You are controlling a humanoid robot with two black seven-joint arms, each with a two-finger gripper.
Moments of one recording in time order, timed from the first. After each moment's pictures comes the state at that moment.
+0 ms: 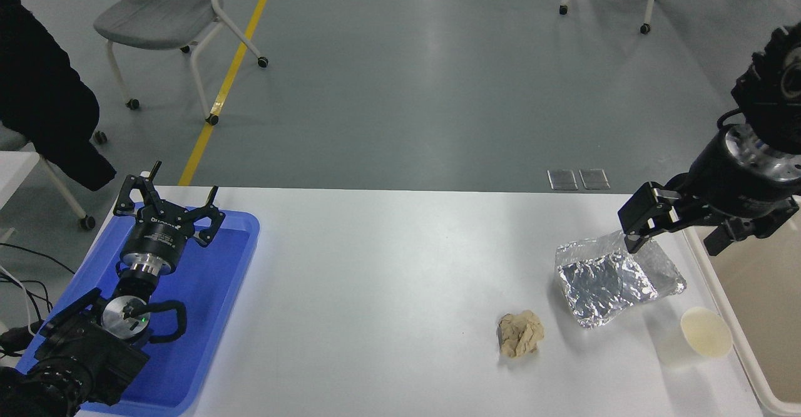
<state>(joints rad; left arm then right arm) -0.64 0.20 -0.88 -0.19 -0.21 -0.79 -0.30 2.26 -0.51 -1.41 1.53 -0.36 0.75 -0.02</state>
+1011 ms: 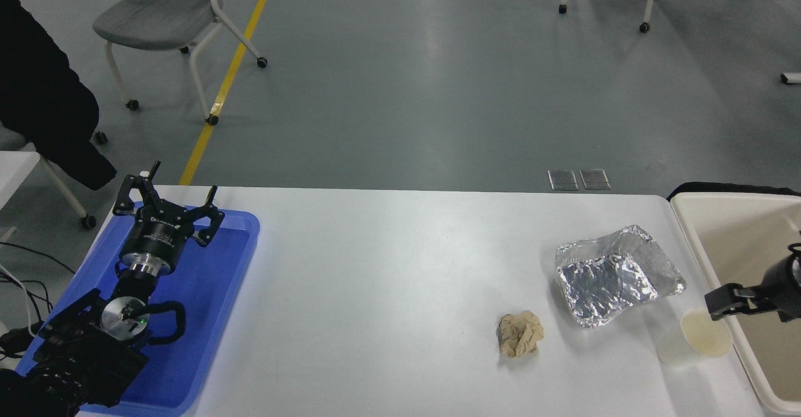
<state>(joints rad) -0.64 0.20 -0.88 -0.19 -0.21 -0.79 -0.30 1.26 -0.82 -0.82 1.02 -0.92 0.44 -0.01</state>
